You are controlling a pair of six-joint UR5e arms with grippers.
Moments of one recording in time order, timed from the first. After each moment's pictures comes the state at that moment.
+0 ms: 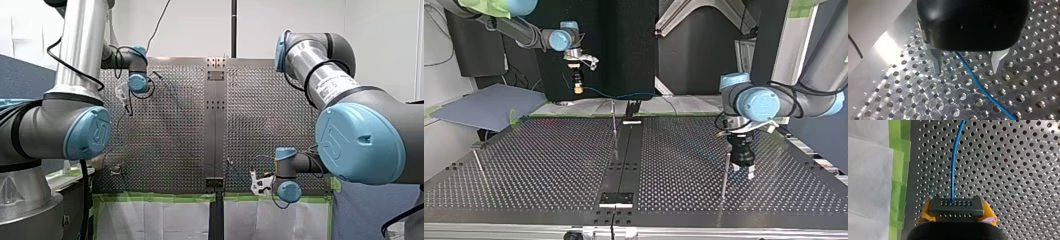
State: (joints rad) left arm 0.01 -1.78 -1.71 -2.67 -1.75 -1.99; right arm 1.95 -0.59 1.83 -1.10 1.53 1.42
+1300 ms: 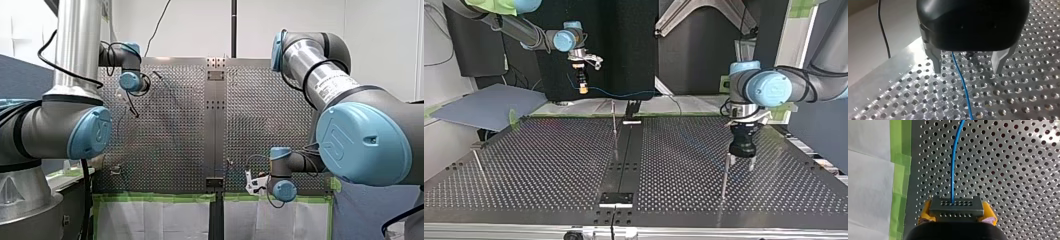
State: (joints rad) left arm 0.05 -1.68 -1.82 -2.66 -1.62 -2.28; right arm 1.99 -0.59 1.81 -1.07 1.54 1.42
